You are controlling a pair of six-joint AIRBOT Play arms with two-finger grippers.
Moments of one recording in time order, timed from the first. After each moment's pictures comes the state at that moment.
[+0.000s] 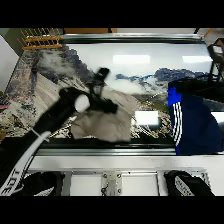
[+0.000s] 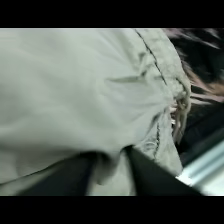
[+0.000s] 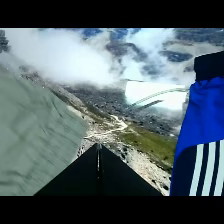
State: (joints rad) left arm -0.73 -1.27 1.23 1.41 -0.93 -1.77; right arm -0.14 -0.93 1.14 -1.17 1.00 1.31
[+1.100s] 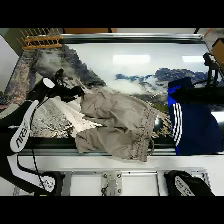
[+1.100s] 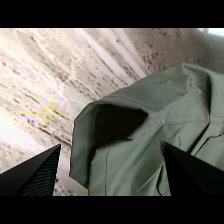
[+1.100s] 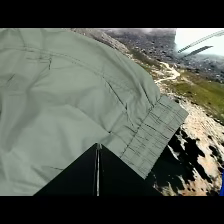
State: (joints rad) left arm -0.02 -1.71 1.32 1.00 -0.88 -1.46; right arm -0.17 -0.97 1.14 -1.02 1.23 1.31
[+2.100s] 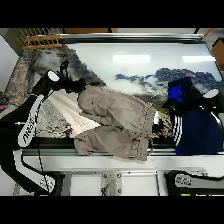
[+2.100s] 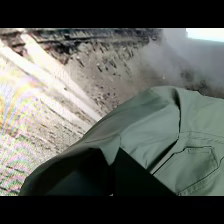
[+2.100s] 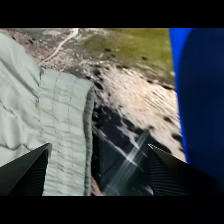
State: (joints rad) left arm -0.06 -1.77 1.49 0.97 -0.89 -1.45; right arm -0.34 -1.51 1.05 -0.93 1.11 1.29
